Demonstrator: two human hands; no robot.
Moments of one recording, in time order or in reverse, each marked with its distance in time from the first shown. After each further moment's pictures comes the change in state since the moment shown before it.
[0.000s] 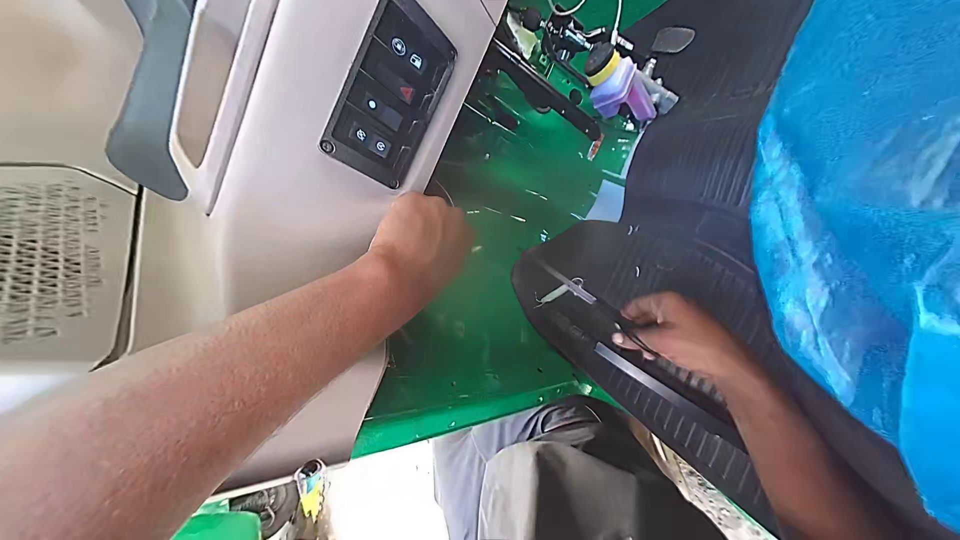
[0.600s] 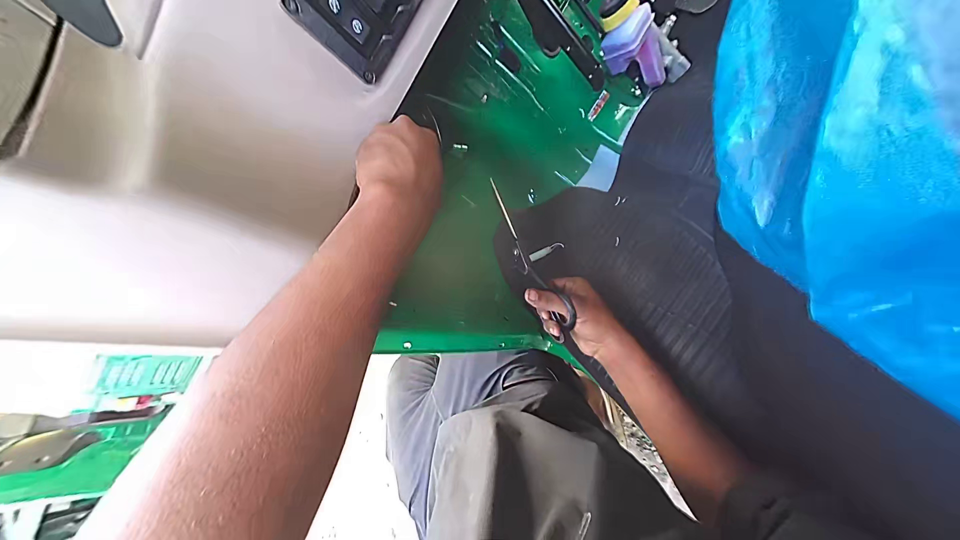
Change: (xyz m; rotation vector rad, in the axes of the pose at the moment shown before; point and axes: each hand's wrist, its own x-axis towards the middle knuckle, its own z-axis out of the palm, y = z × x) left_hand 0.023 0.012 0.093 -0.198 -0.430 -0.762; right_hand 0.011 0.020 0.083 0.807 -0.275 -0.152
